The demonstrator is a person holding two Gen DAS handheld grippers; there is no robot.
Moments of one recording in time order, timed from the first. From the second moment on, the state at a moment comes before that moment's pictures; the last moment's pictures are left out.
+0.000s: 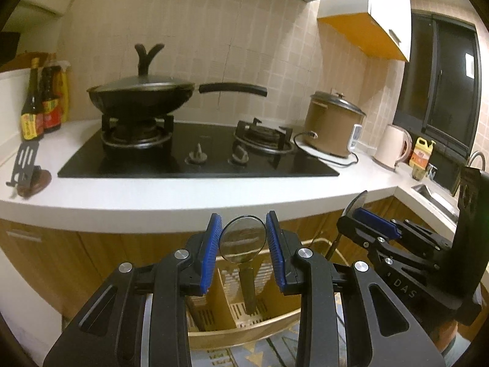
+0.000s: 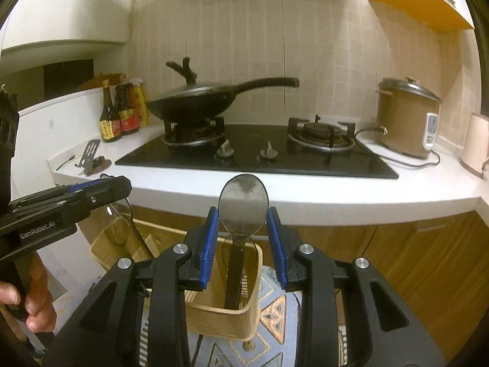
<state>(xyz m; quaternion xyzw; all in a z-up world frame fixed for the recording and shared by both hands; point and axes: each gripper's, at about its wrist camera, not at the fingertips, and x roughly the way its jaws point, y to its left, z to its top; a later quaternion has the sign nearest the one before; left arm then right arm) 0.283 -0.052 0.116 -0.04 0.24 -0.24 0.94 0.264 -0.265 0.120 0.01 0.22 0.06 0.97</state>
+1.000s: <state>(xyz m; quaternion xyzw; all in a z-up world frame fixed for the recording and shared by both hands) 0.182 -0.007 0.131 -0.06 0.28 -0.26 0.92 0.167 -0.266 0.155 0.05 0.28 0.11 0.95</state>
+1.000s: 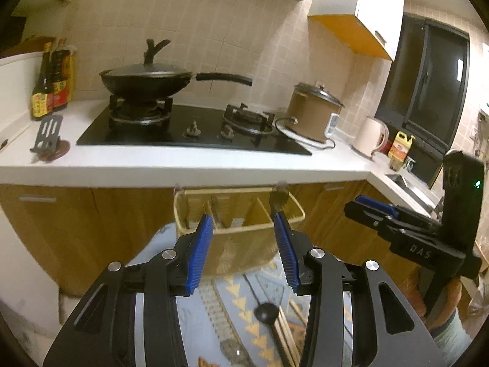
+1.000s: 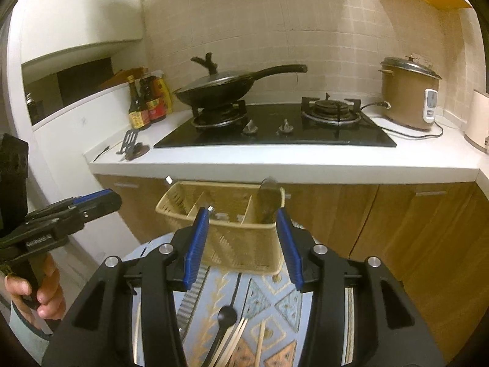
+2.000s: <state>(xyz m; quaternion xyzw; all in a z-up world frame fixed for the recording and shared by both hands) 0.140 -0.056 -0.059 -0.01 0.53 -0.21 0.82 0.199 -0.253 -0.006 0.11 0.55 0.14 0.82</state>
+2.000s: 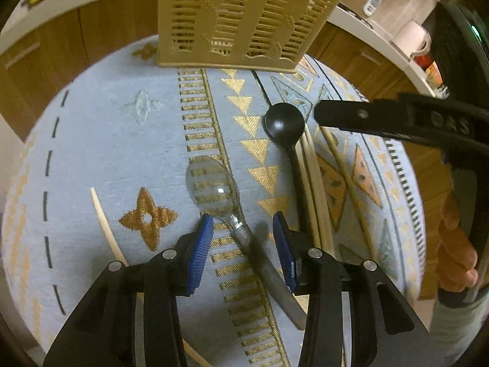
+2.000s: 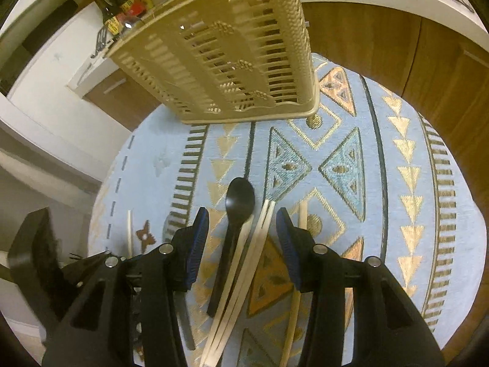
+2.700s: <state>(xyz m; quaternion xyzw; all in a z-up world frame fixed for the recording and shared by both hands) 0.149 -0.020 -0.059 0.00 0.50 -0.19 0.85 0.212 -0.192 -0.025 0.03 0.54 0.17 0.82</state>
